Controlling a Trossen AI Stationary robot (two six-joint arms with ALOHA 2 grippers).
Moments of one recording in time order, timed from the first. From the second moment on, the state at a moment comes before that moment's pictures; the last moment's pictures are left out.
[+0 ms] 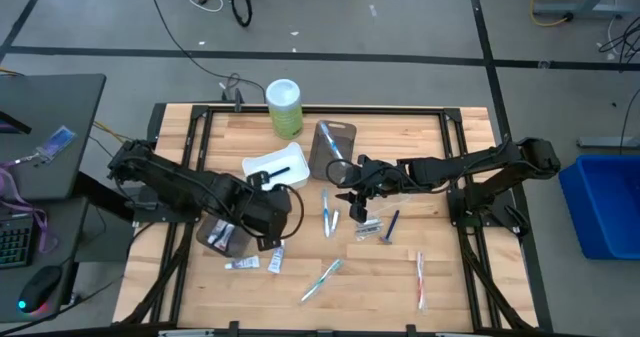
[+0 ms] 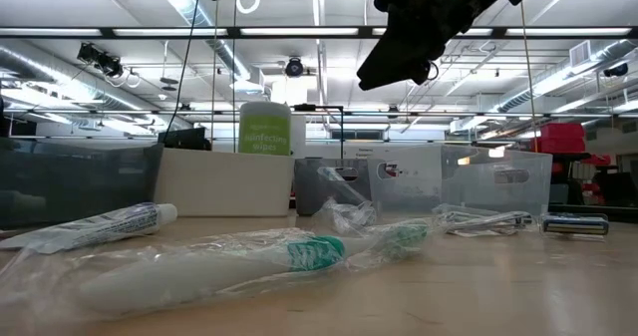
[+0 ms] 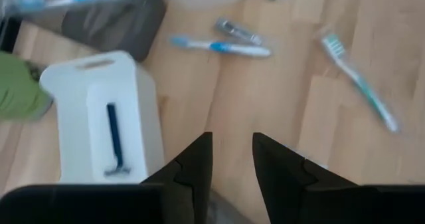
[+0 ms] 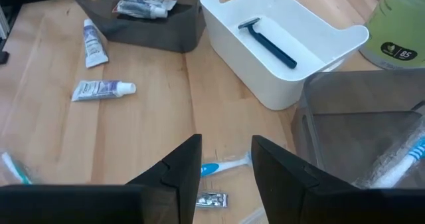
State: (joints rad) left arm -0.39 1.58 1.60 -1.22 -0.37 -0.54; right arm 0.07 1.45 0.97 -0.20 0.12 0.19
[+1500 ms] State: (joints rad) left arm 0.05 1.08 1.05 -0.68 -0.29 0.04; right arm 0.34 1.43 0.83 -0.76 0.04 0.03
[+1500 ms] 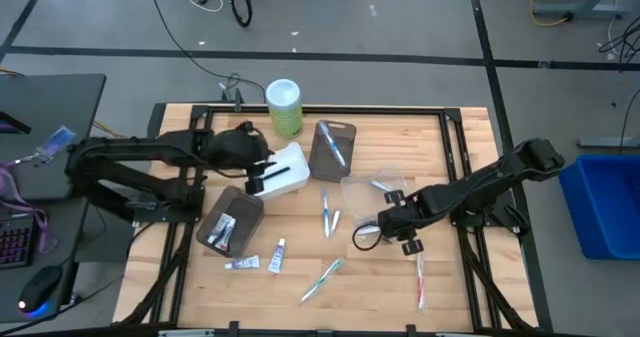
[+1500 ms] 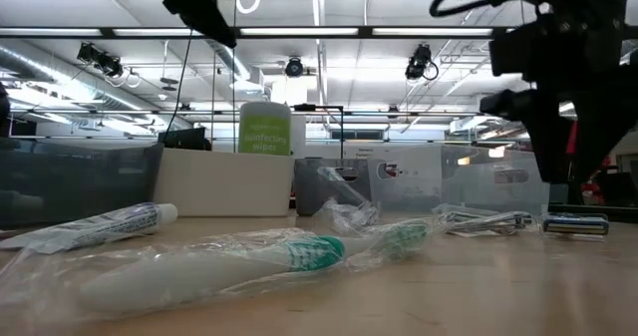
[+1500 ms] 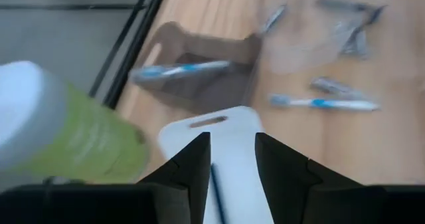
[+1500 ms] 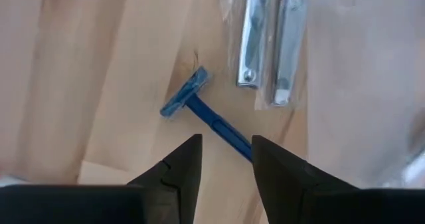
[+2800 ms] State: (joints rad) left arm 0.05 1.13 0.89 -0.45 -0.28 -0.05; right arm 0.36 1.45 0.91 -0.44 0.10 0.02
